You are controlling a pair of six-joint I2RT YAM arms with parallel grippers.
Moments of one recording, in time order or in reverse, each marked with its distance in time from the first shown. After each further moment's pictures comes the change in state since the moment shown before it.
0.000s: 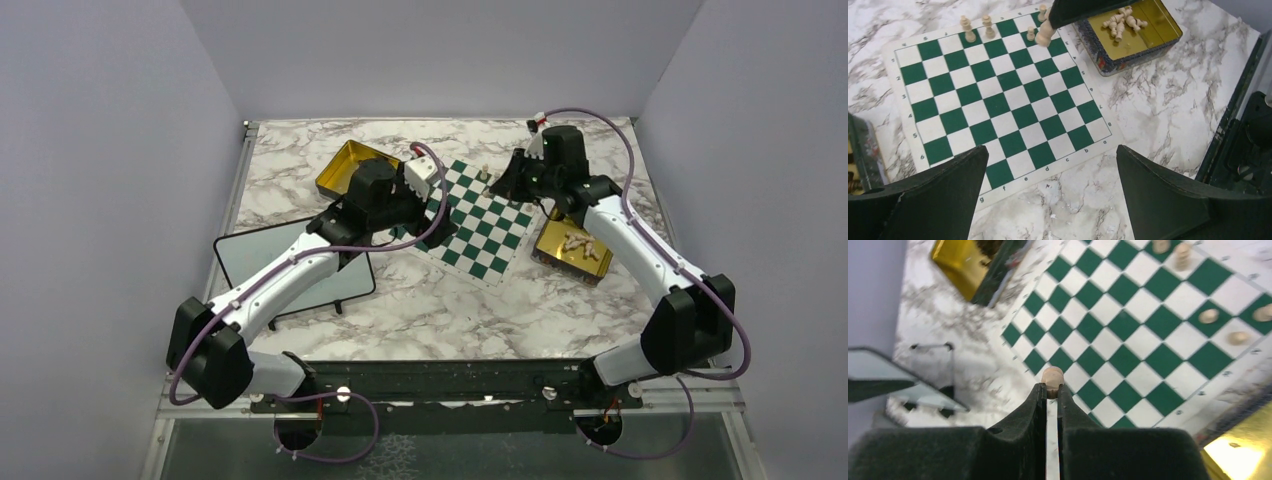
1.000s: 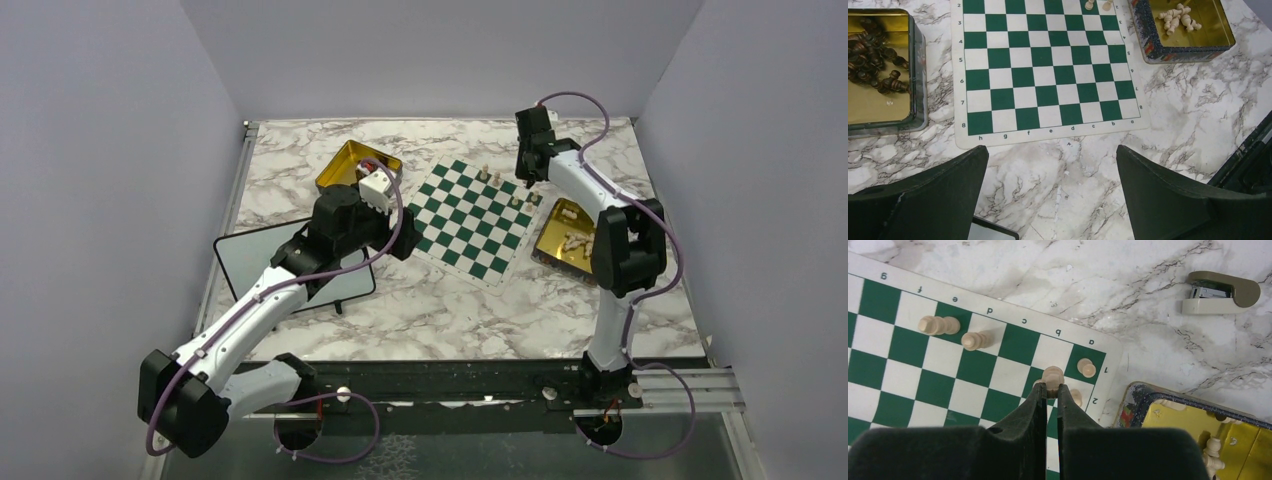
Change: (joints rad) left arm 0.089 -0.279 -0.215 -0.081 -0.188 -0.140; right arm -0.060 0.523 0.405 -0.149 0.652 -0.084
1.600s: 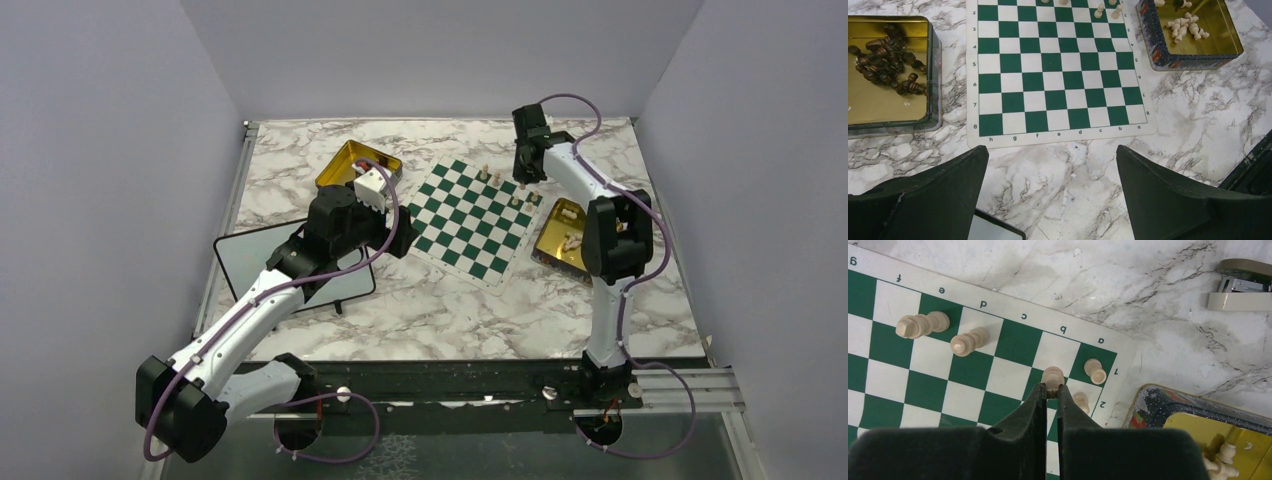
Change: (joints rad) left arm -0.006 -0.027 0.000 -0.003 -0.036 0.011; right arm -0.030 0.131 0.134 -0.129 -0.053 0.019
